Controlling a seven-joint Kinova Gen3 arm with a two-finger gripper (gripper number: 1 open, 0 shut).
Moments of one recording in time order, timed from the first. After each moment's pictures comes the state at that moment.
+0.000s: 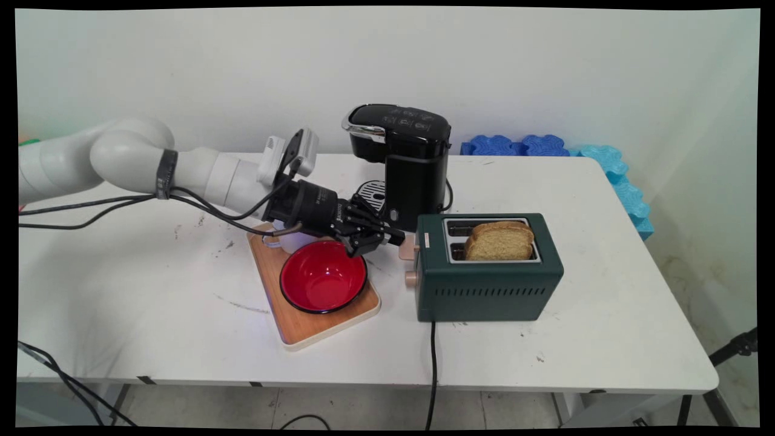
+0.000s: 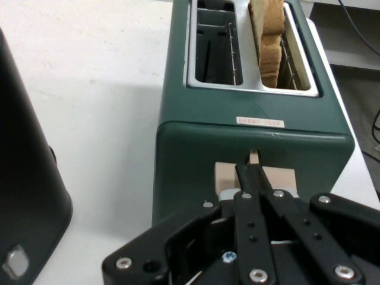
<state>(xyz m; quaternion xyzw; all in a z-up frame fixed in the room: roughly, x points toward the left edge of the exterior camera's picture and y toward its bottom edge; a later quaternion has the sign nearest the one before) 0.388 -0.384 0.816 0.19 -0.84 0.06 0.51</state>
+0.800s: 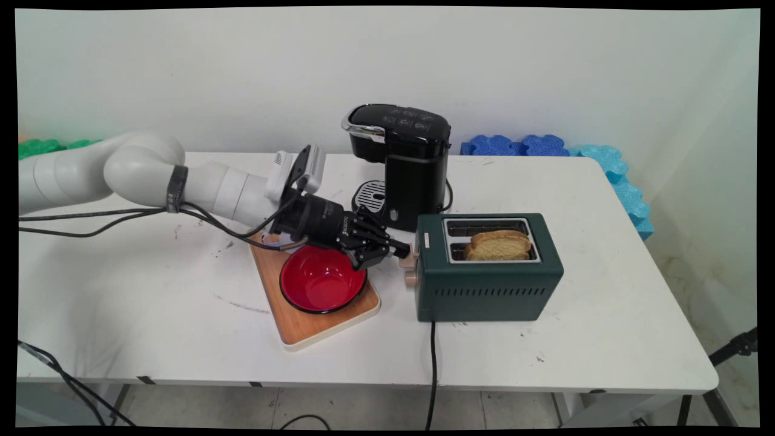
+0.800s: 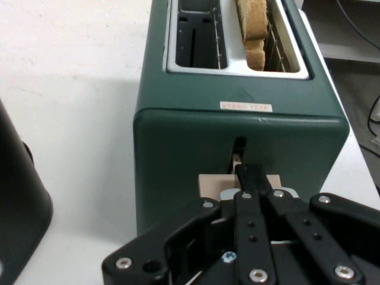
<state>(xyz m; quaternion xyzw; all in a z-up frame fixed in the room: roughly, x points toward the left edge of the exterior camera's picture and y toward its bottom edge) 0.379 -0.380 0.796 0.18 -0.84 0.06 0.51</state>
